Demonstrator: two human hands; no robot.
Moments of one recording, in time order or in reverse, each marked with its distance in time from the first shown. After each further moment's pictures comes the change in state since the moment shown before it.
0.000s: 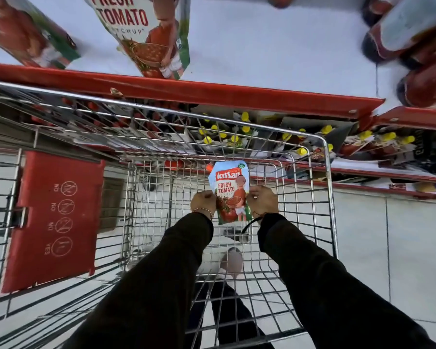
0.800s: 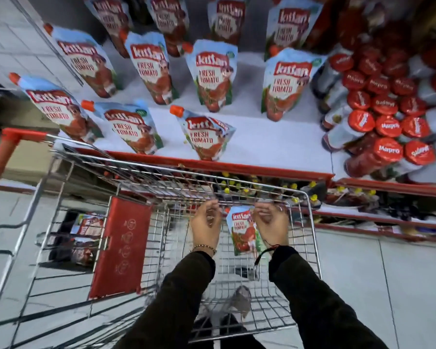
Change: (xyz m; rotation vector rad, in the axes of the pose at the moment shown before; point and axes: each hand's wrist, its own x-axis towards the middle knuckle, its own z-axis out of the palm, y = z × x) left_hand -0.169 0.086 -0.117 -0.141 0.163 0.761; right_hand -0.107 -0.103 -0.075 0.318 0.112 -0.319
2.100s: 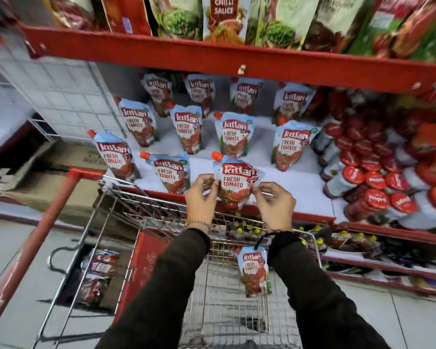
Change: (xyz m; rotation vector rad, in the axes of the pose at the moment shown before) left_hand 0.077 0.148 -0.087 -0.045 0.145 0.301; right_hand 0.016 -0.180 -0.001 0.224 0.197 -0.299
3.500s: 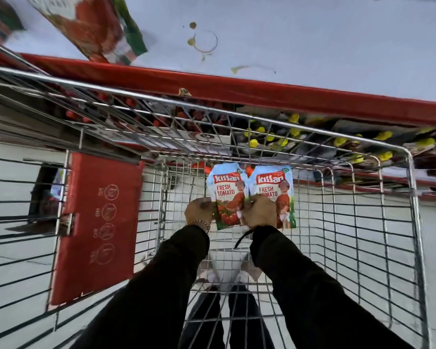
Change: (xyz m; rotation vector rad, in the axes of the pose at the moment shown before) left_hand -0.145 -0.399 0.065 0.136 -0.272 -1.029; right_hand -0.095 0.309 0.081 -0.649 -0.353 0.737
